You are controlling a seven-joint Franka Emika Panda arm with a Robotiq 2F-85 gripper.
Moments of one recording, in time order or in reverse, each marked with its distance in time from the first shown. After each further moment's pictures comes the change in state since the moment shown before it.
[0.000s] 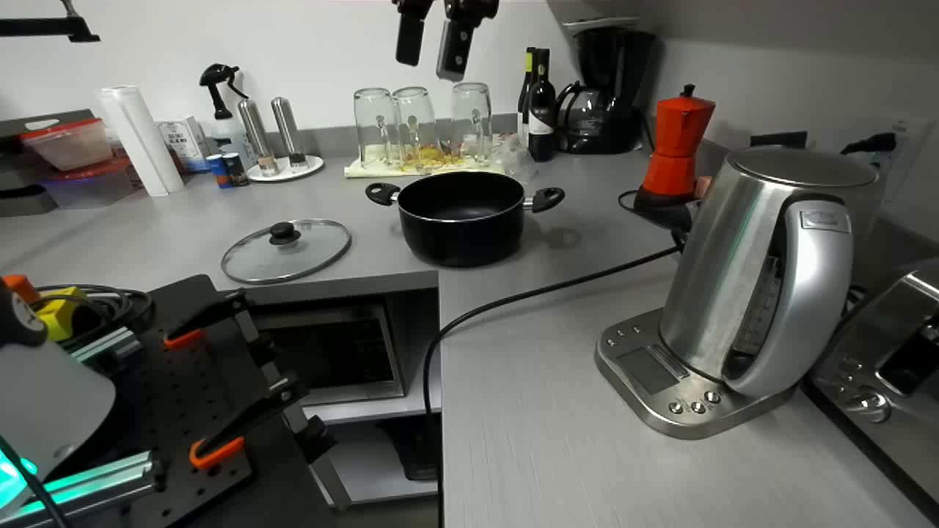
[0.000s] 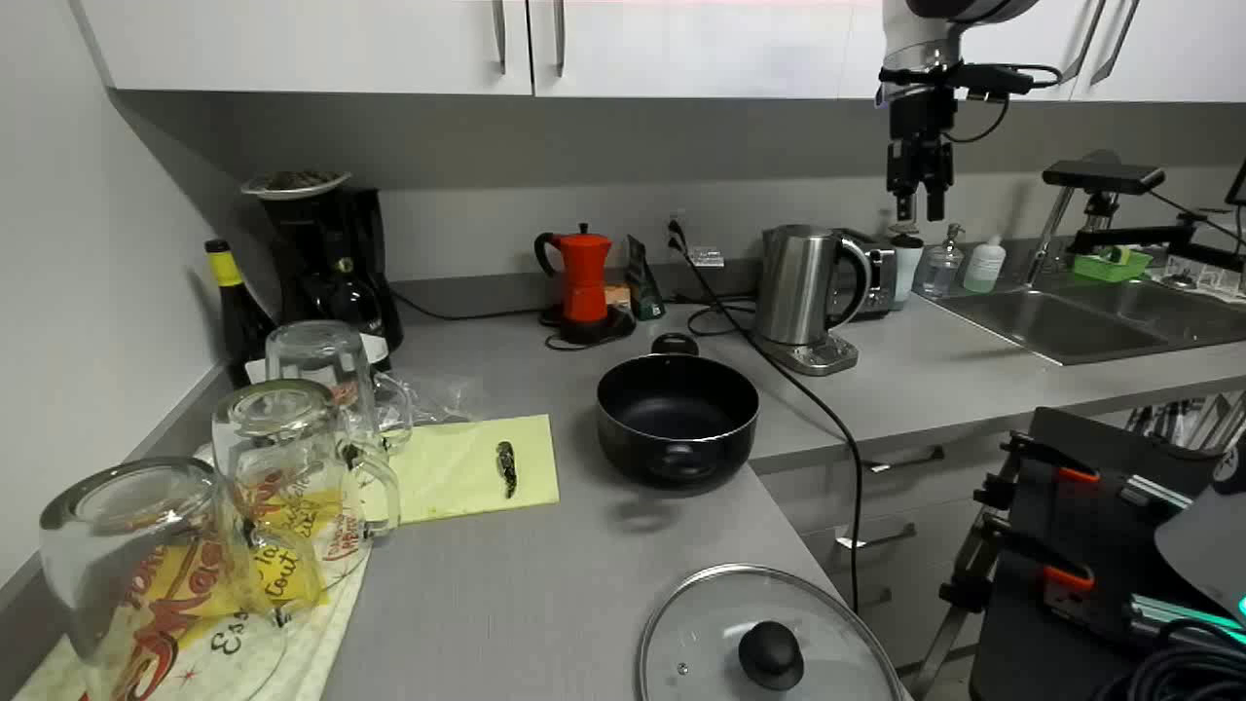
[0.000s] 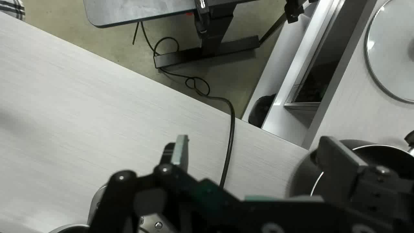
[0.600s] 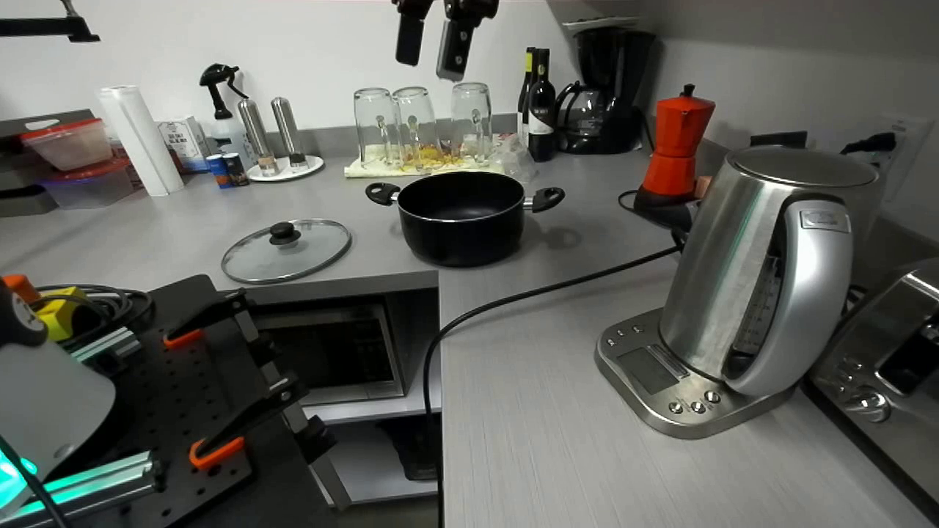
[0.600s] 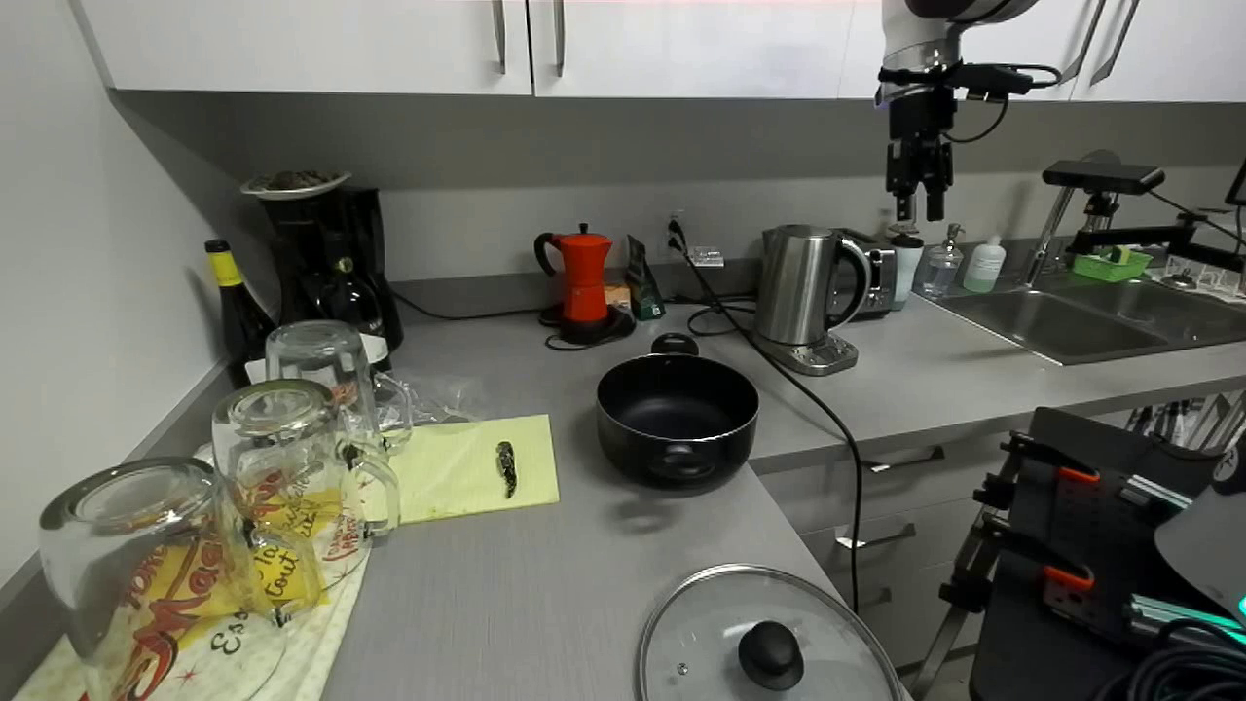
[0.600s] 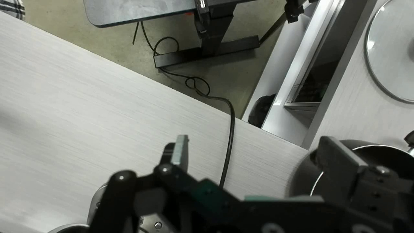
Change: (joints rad) arm 0.000 0.000 0.002 0.000 0.000 0.001 0.000
